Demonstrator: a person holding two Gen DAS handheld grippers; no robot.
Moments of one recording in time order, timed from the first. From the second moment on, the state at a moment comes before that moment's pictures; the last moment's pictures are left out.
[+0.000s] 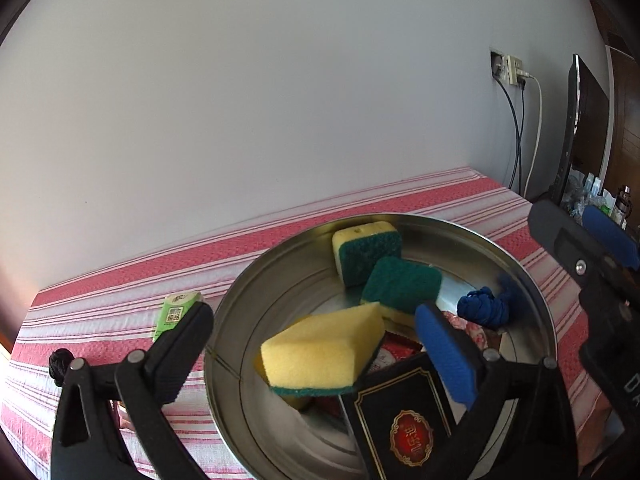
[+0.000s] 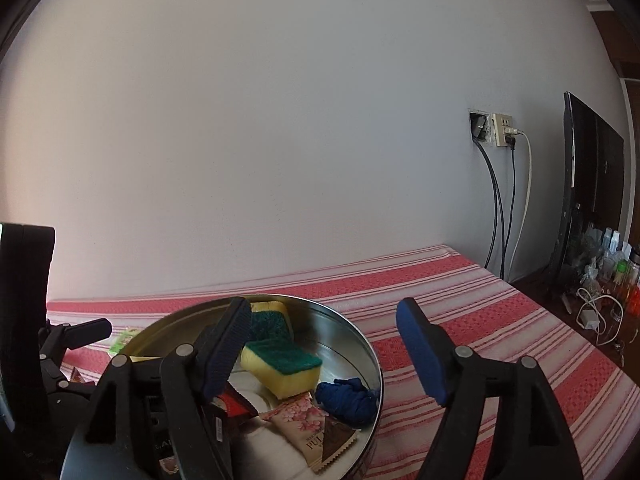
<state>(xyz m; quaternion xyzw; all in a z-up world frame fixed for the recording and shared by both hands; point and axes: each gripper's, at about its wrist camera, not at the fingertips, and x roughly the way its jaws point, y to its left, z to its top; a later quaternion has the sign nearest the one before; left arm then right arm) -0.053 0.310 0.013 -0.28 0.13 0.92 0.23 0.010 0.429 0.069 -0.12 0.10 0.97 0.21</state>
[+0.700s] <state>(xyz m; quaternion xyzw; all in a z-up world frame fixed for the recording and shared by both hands) -0.046 0.192 -0.011 -0.26 0.10 0.95 0.13 0.028 0.339 0.052 -0.06 0.11 0.98 0.15</state>
